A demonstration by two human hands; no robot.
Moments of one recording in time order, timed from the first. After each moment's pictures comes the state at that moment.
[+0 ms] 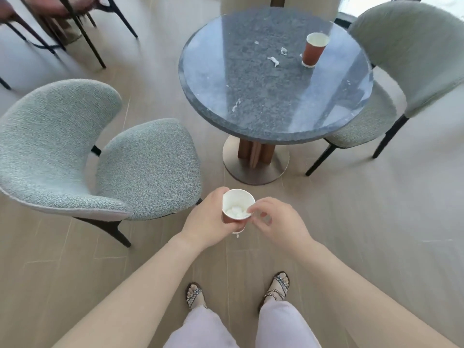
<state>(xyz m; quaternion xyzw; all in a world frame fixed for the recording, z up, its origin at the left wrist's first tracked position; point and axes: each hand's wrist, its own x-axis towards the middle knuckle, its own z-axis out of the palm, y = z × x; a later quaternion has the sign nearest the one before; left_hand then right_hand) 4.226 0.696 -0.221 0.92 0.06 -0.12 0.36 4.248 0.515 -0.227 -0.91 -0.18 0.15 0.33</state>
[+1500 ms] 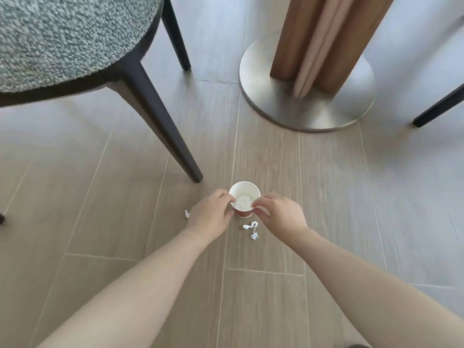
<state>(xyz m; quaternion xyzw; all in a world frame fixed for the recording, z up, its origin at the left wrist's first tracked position) 4.282 0.736 -0.967 0.96 0.06 -0.11 0.25 4.345 0.558 -0.971 -0.94 -0.25 0.16 0.17</state>
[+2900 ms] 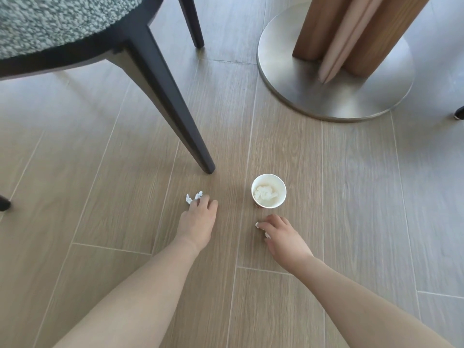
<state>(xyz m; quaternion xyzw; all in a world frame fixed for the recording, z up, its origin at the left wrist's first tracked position) 4.252 0.773 -1.021 0.97 0.10 -0.22 0.04 4.297 0.551 -1.043 -0.90 -0.30 0.26 0.16</state>
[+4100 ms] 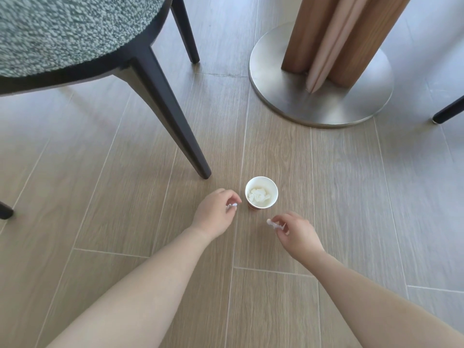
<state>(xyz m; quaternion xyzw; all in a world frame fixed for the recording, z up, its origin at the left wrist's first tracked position) 4.281 0.746 -0.986 0.92 0.12 -0.11 0.37 4.314 0.528 -1.019 -0.93 -0.18 0.21 0.25</state>
